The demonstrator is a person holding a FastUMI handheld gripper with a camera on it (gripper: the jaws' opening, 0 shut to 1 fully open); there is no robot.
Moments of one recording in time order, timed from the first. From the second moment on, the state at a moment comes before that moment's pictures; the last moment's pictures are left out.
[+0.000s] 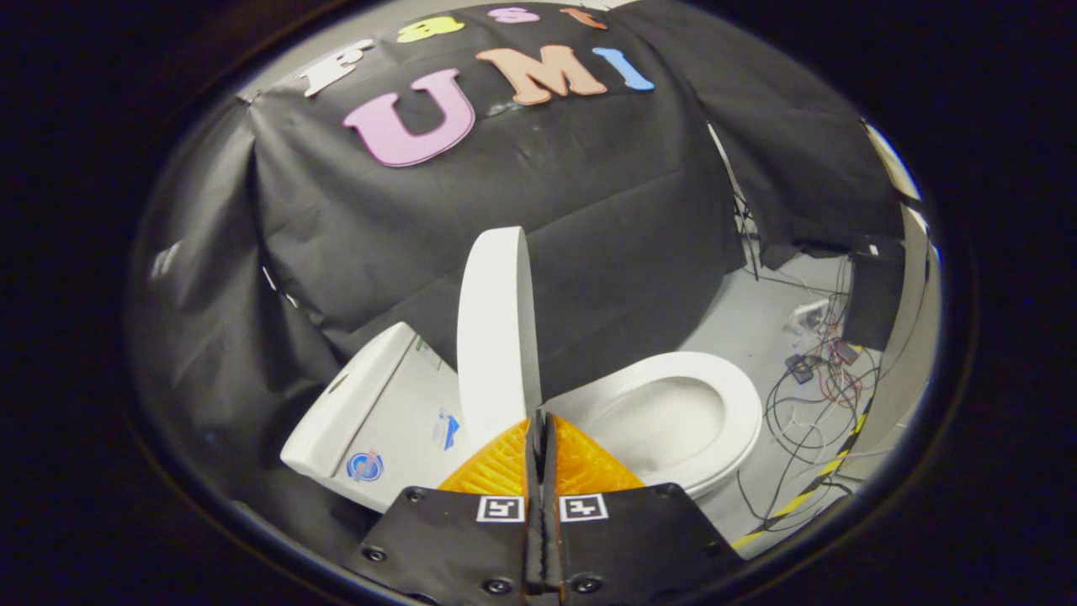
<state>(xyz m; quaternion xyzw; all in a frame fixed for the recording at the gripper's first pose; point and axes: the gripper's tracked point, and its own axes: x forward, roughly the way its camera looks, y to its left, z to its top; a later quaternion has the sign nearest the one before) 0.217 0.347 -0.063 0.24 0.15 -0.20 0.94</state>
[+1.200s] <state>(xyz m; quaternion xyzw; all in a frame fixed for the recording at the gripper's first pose) 0.269 0.464 -0.028 0.01 0.16 -0.18 0.97</state>
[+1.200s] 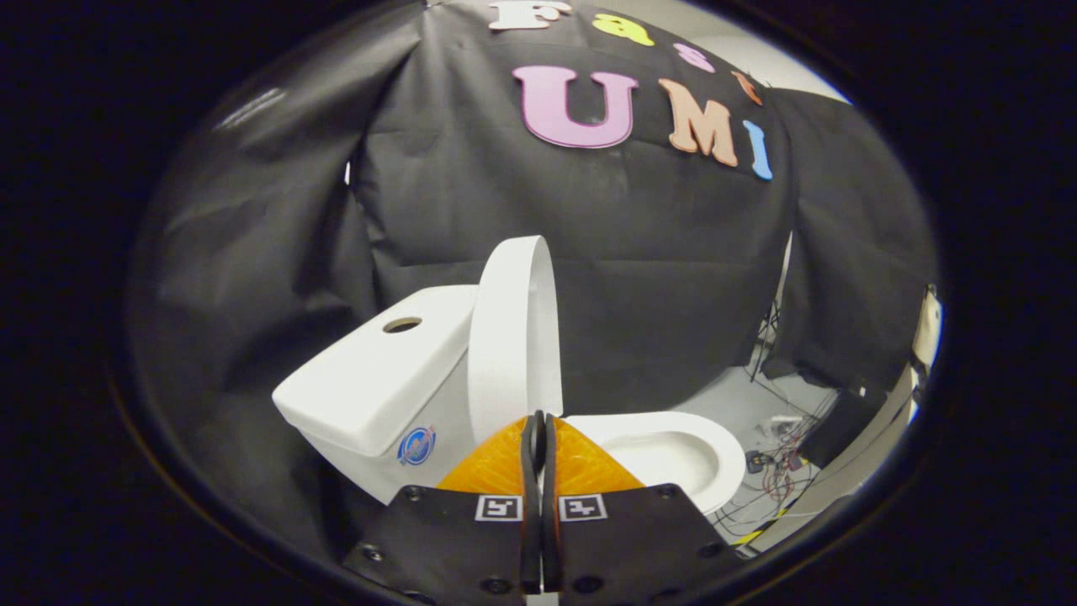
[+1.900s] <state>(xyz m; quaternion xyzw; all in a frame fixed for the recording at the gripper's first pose) 0.283 0.505 -0.030 -0.09 0.17 -0.21 0.96</state>
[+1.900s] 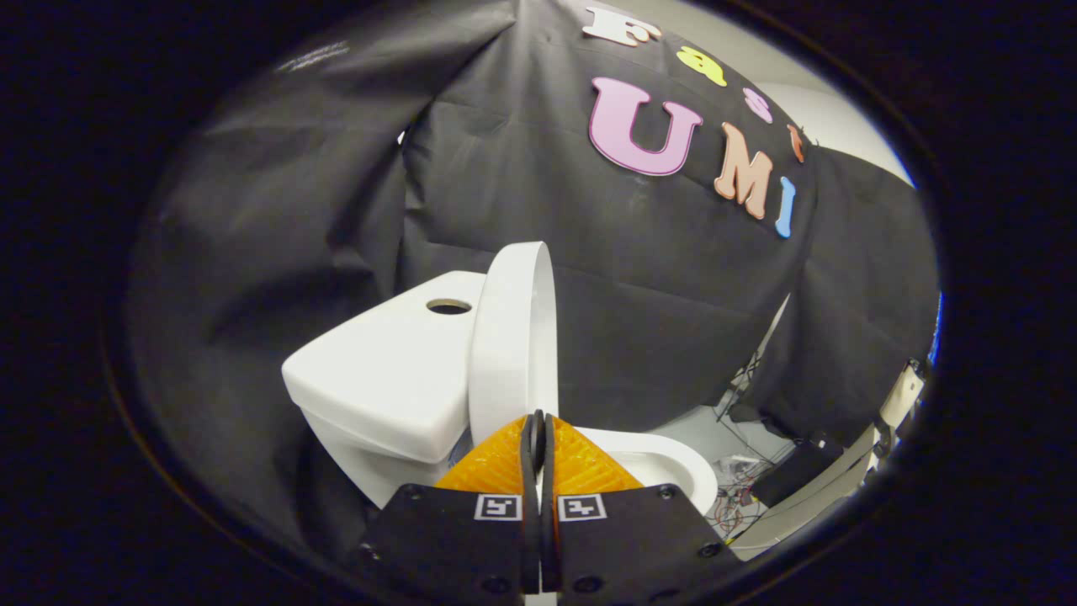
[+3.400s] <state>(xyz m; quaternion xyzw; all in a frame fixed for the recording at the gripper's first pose) 0.236 0.516 -0.033 -0.07 0.13 -0.03 0.99</state>
